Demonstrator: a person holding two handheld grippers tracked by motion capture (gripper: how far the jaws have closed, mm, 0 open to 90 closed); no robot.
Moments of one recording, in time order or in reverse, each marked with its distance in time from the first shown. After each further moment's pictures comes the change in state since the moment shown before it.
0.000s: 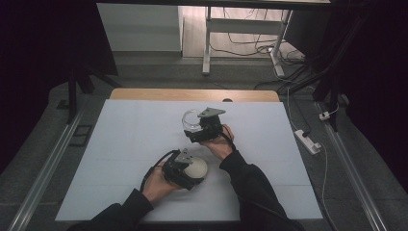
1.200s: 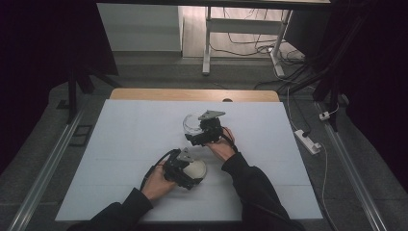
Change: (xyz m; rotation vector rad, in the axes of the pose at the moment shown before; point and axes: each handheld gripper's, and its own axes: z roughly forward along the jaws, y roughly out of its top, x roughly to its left) left arm 0.006 -0.002 0.005 0.039 0.004 -0.019; right arm -0.003 -0.011 0.004 0.040 0.037 0.023
